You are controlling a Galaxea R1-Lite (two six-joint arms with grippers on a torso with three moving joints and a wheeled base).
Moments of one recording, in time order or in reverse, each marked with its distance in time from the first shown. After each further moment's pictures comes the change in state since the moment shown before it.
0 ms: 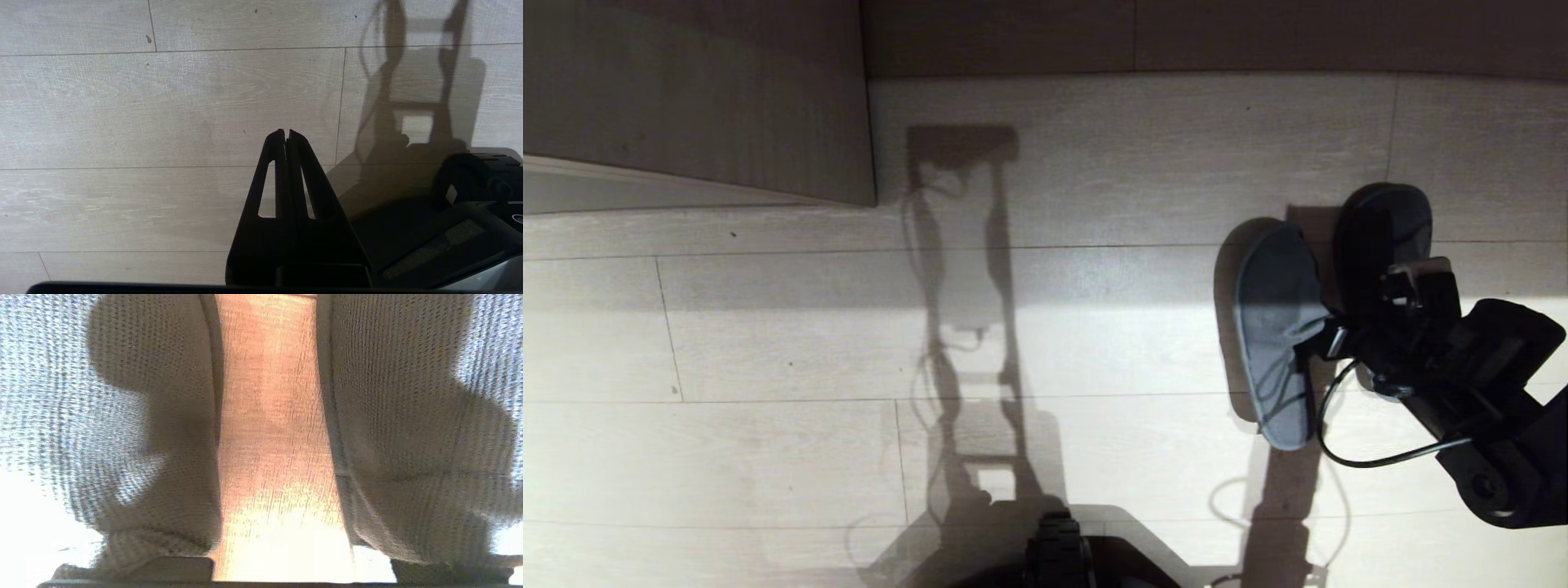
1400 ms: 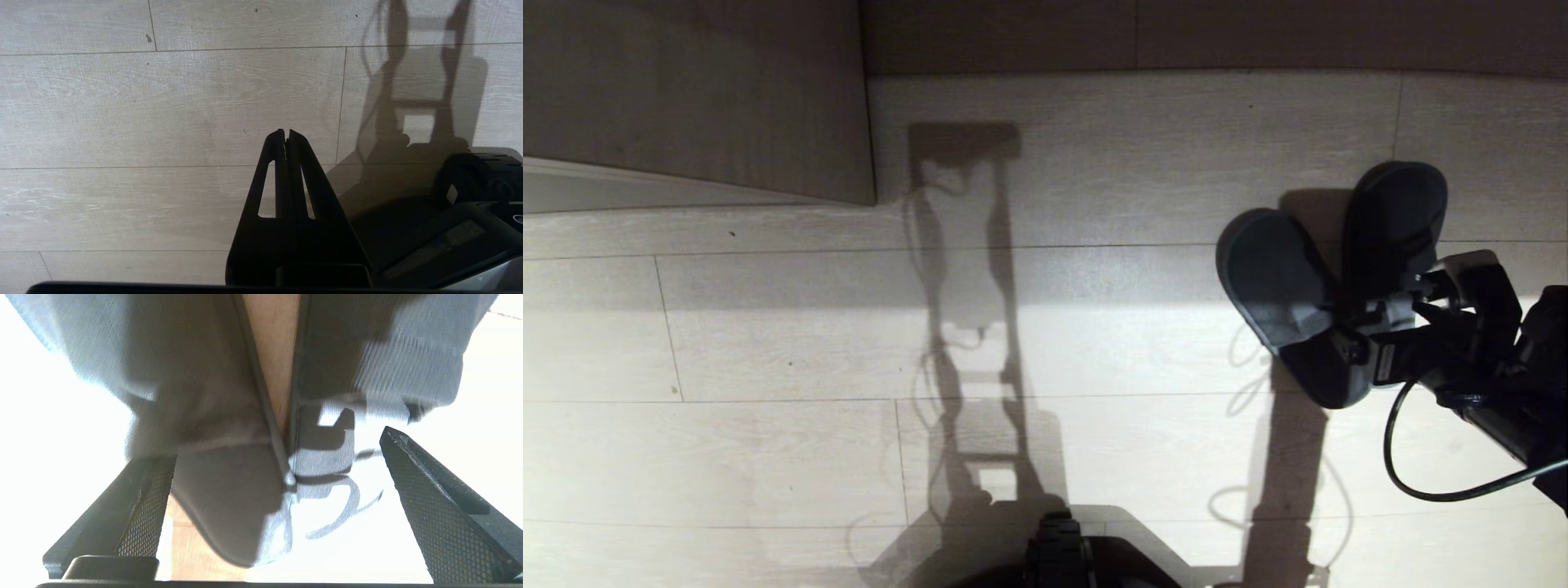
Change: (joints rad) left arm 0.000 0.000 0.000 0.001 0.000 0.000; right arm 0.013 -0.357 0.092 0.407 -0.106 -0.088
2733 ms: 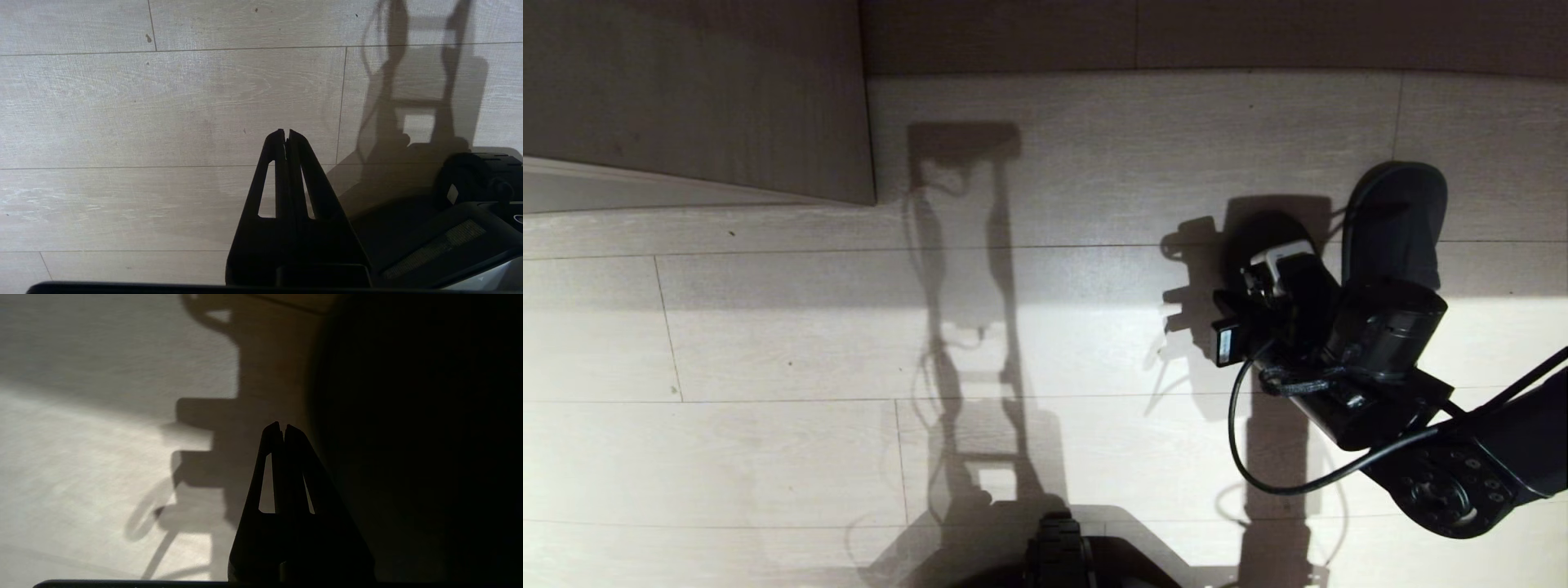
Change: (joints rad) left arm 0.000 0.000 0.000 0.000 0.000 0.002; right arm 0.420 0.231 -0.214 -0.116 -0.213 -0.013
